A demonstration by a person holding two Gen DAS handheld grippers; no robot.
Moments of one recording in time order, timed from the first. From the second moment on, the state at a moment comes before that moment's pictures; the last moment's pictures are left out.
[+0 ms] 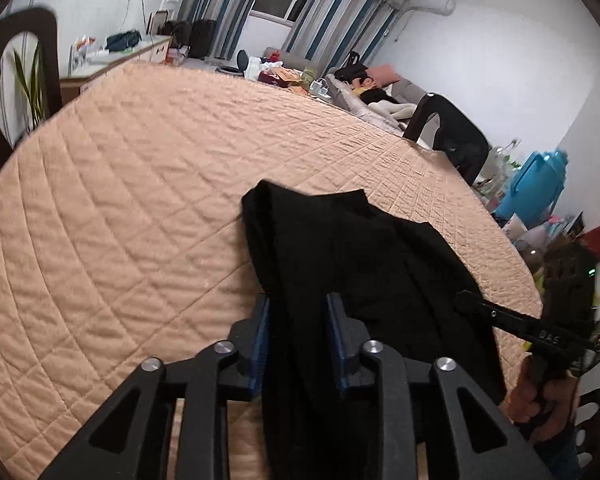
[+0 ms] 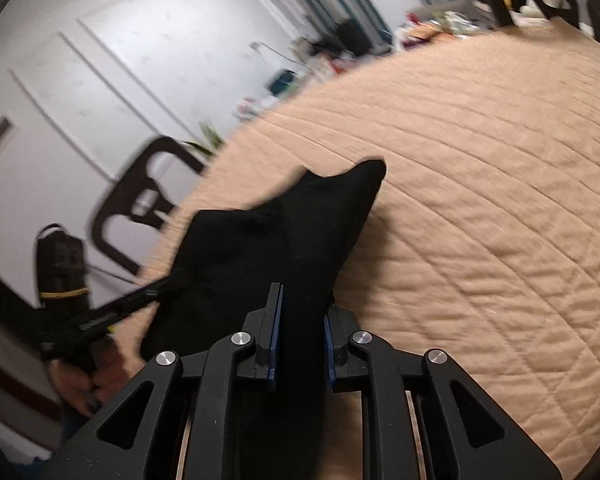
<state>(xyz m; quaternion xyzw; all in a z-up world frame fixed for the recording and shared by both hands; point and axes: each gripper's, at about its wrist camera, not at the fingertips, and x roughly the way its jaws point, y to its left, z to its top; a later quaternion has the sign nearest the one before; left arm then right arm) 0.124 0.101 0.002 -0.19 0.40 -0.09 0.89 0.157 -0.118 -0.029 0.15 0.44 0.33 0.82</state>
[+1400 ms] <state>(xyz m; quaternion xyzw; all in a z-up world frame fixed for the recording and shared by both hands) 0.002 0.033 0.028 -0.05 0.37 -0.02 0.93 0.017 -0.109 -0.004 -0.04 0.37 0.30 0.88</state>
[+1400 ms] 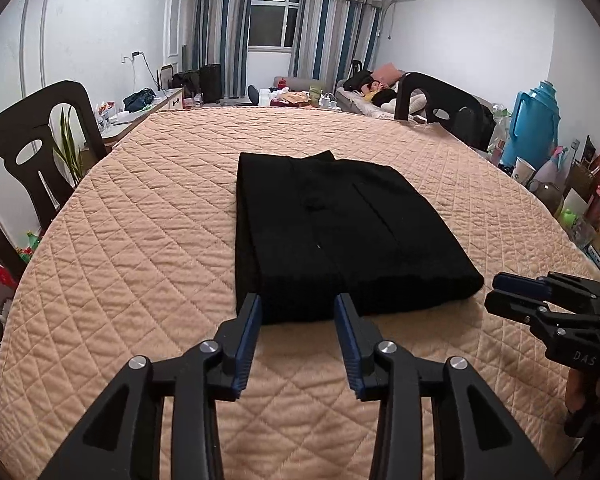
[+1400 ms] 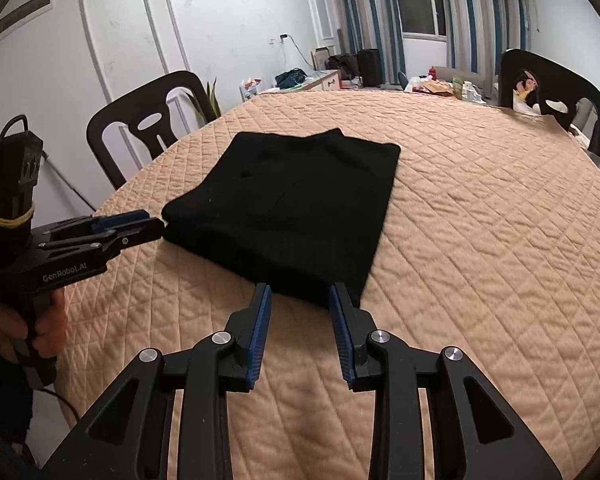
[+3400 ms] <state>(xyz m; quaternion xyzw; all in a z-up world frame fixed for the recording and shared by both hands) -0.005 0.017 -0.005 -0.01 0.42 0.01 0.91 0.008 -0.119 -0.032 -0.10 0.41 0.23 0.88</state>
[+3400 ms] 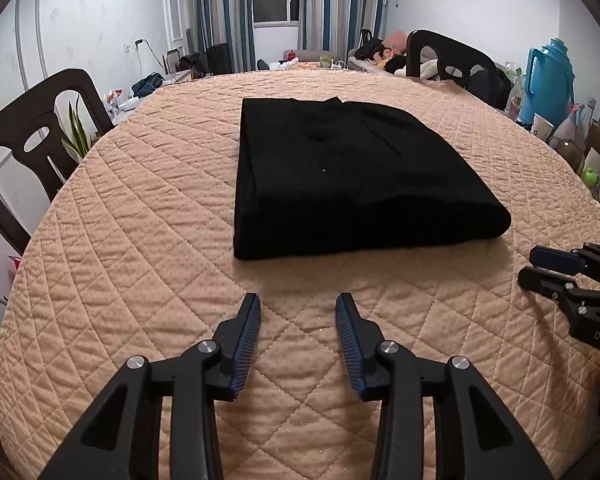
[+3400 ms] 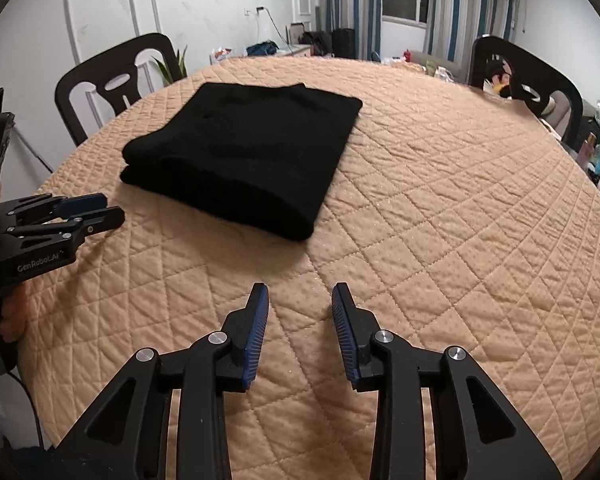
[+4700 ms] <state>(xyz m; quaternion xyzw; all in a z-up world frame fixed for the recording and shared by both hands) -0.004 0.019 -0.009 -0.01 0.42 0.01 0.91 0.008 -0.121 -0.032 -0.10 0.42 0.22 0.88</state>
